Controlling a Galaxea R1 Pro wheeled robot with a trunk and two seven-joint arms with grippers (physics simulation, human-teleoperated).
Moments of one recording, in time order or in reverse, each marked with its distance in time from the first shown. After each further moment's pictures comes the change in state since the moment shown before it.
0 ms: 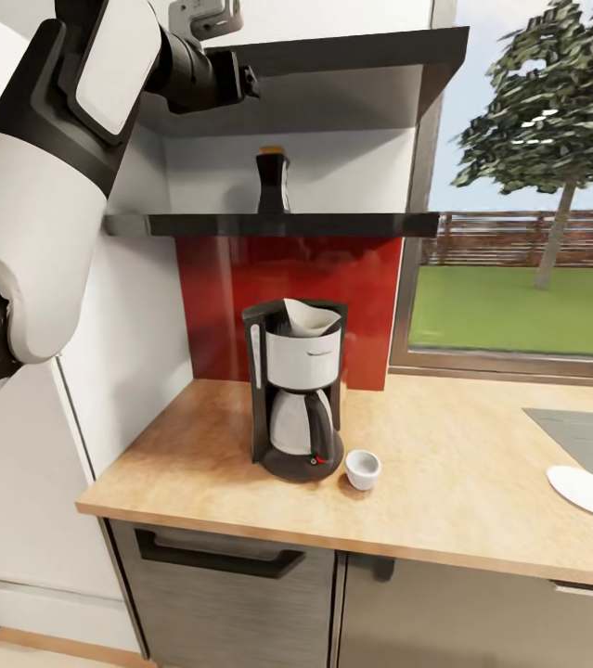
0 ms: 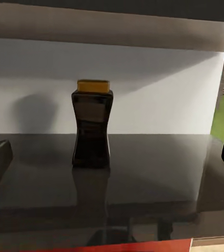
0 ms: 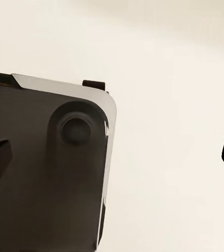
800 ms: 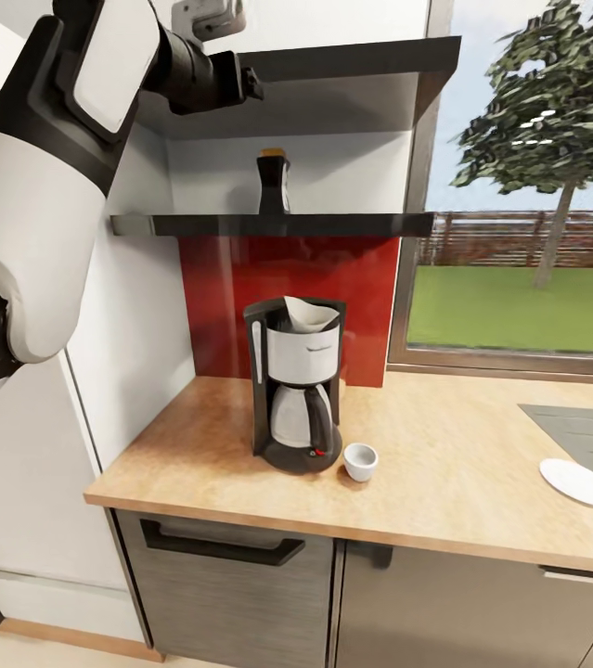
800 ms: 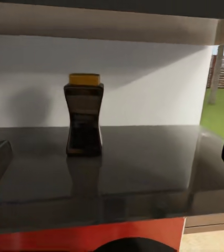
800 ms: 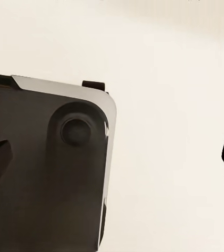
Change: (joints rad) left arm 0.000 0.001 0.001 -0.009 0.000 0.032 -0.020; right arm 0.000 0.000 -0.004 0.000 -0.006 -0.001 -0.001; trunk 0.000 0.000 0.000
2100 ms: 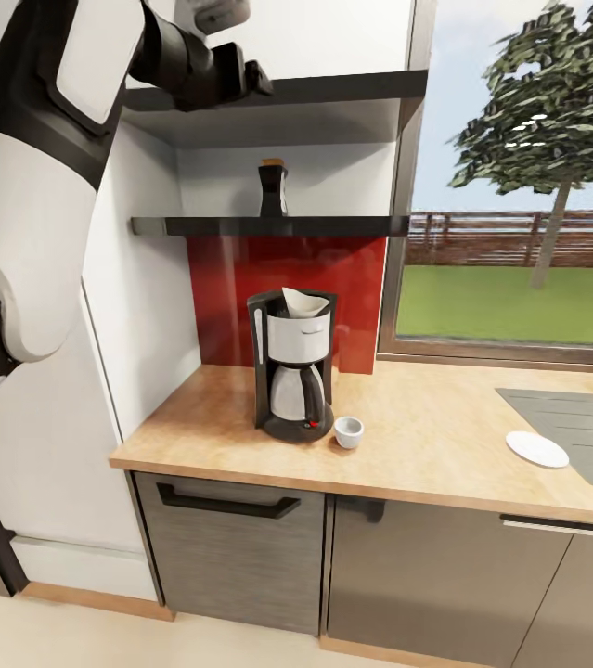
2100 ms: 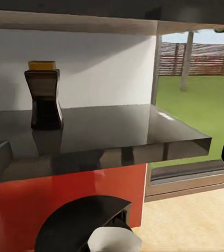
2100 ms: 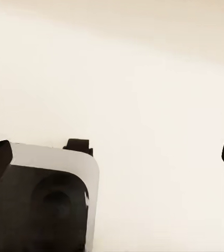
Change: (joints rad) left arm -0.001 0.011 0.025 -0.041 0.001 0.091 -0.103; right arm -0.082 -0.028 0.002 -0.059 -0.006 -0.001 0.004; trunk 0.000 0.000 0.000
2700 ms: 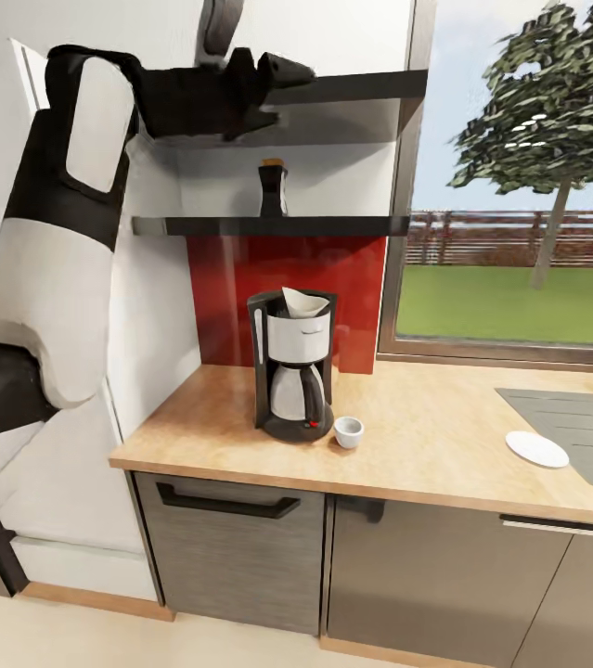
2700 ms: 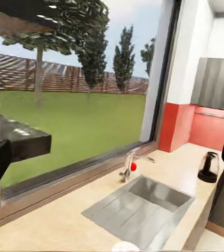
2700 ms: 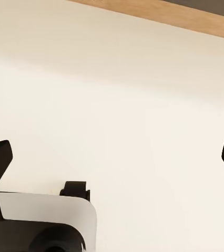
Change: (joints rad) left arm 0.193 -0.011 0.198 -0.150 0.006 0.002 -0.561; right arm -0.003 -0.012 -0.018 -0.117 -0.030 -0.001 -0.002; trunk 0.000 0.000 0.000
